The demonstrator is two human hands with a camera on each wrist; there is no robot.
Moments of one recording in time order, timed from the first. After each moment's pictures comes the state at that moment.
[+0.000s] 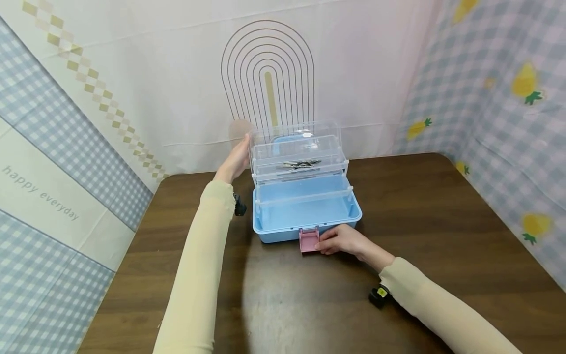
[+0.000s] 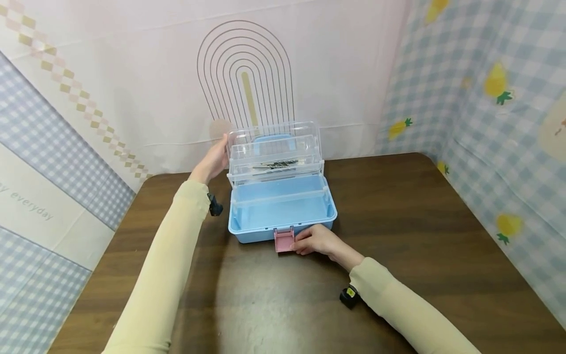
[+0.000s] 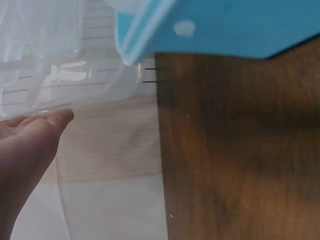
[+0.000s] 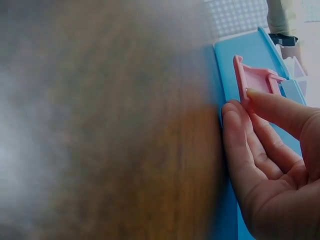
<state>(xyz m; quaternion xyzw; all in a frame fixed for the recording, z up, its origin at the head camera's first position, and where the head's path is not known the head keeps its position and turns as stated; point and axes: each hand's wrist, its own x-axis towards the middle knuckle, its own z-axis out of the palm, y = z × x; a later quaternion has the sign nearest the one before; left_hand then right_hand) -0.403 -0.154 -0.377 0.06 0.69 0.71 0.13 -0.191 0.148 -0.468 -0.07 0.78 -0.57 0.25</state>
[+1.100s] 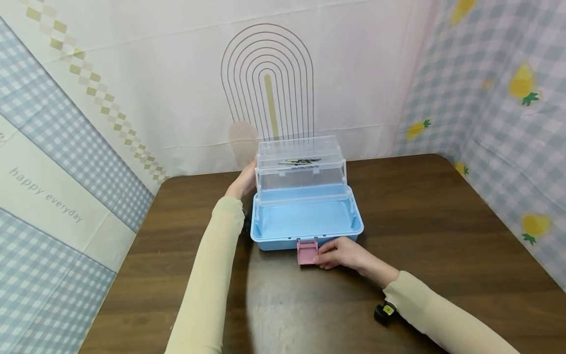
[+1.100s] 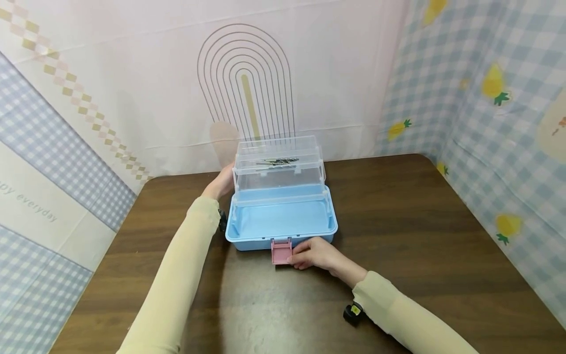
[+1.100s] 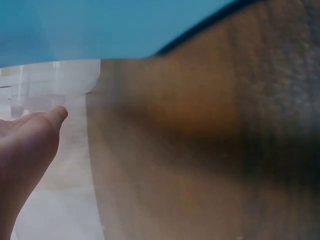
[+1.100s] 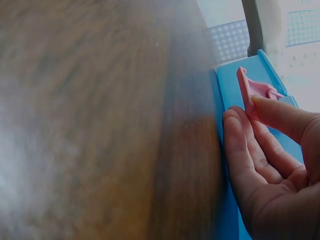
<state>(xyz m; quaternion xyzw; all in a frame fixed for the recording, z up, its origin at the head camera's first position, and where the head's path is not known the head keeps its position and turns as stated) -0.395 -0.144 -0.445 0.09 0.68 0.71 0.15 -0.159 0.146 -0.468 -0.10 0.76 -0.58 0.27</state>
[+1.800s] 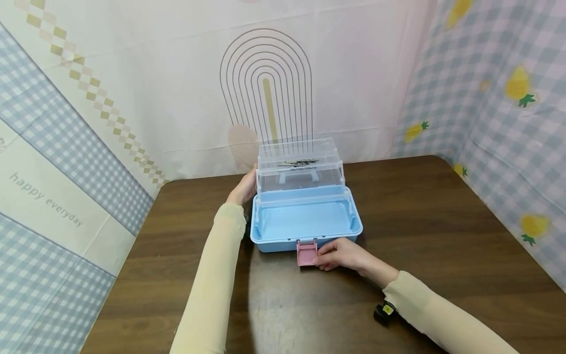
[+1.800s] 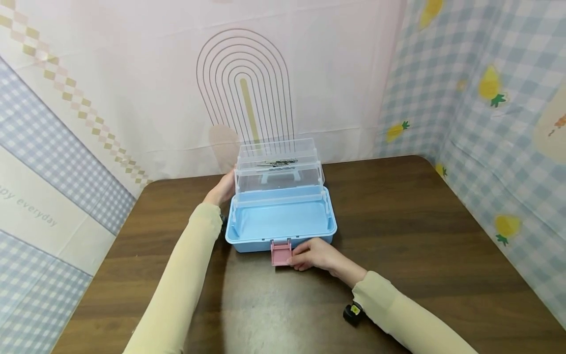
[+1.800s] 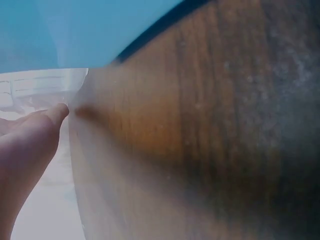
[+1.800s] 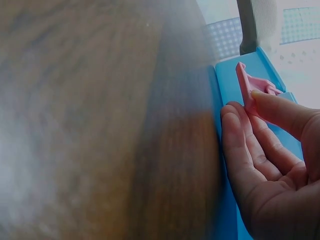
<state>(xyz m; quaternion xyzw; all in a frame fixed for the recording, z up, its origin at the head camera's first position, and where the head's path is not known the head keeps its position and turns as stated) -0.389 -0.142 -0.454 0.06 0.65 0.73 0.20 -0.162 0.148 -0.464 -0.10 0.76 -0.57 0.28</state>
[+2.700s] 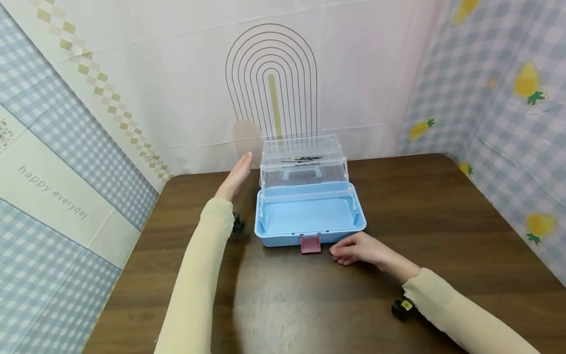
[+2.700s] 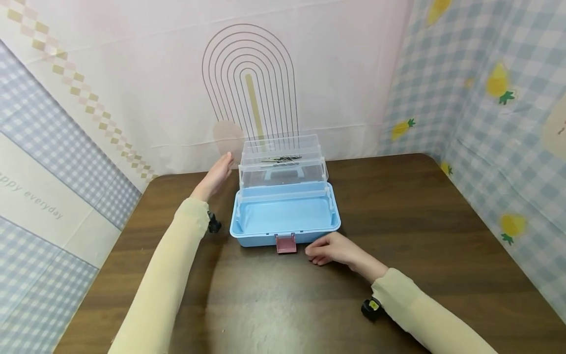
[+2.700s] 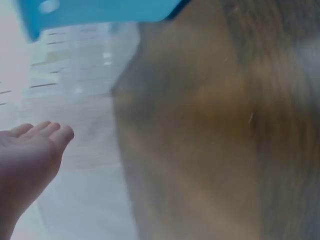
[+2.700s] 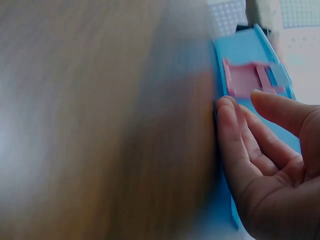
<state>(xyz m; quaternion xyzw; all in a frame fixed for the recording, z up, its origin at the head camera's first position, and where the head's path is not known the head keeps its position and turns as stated) -0.371 -0.174 -0.412 0.04 0.81 0.58 0.10 -0.163 0.188 -0.463 -0.12 0.76 -0.57 0.28</state>
